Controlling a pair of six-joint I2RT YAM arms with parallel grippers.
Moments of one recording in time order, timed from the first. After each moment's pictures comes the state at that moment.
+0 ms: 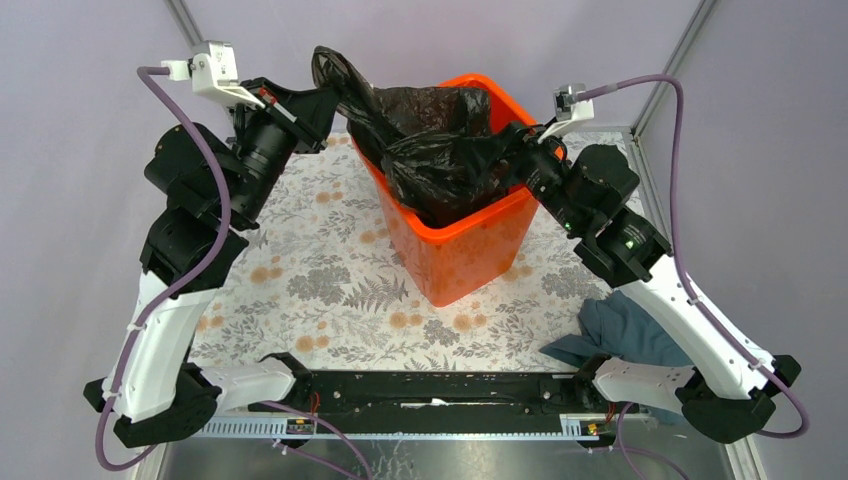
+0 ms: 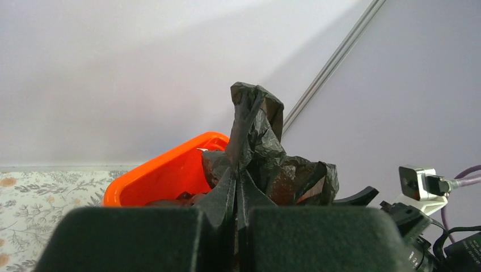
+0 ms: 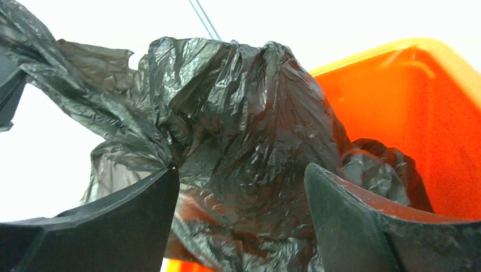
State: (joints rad) left arm -0.66 1.13 1.84 -0.47 -0.25 -0.47; right arm 0.75 1.12 1.43 -0.22 0.10 0.48
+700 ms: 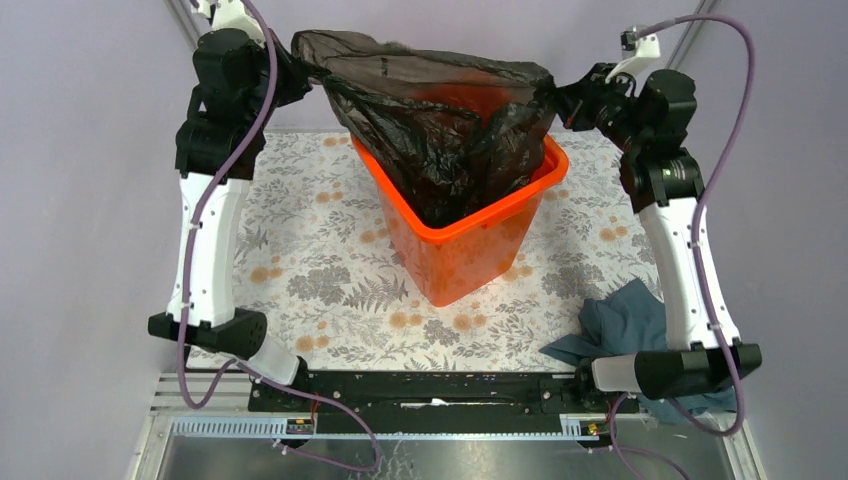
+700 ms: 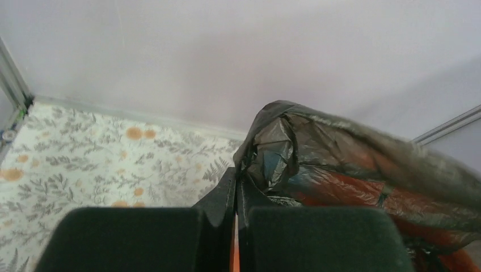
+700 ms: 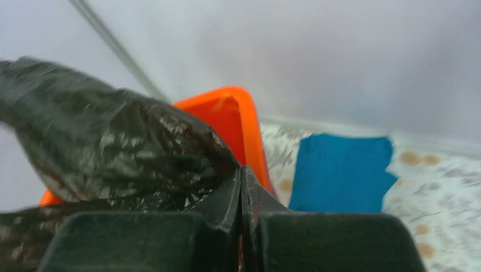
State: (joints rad) left arm -0.30 1.54 2.24 -0.77 -0.15 -0.41; right arm 0.13 1.32 1.65 -0.32 -0.32 0.31
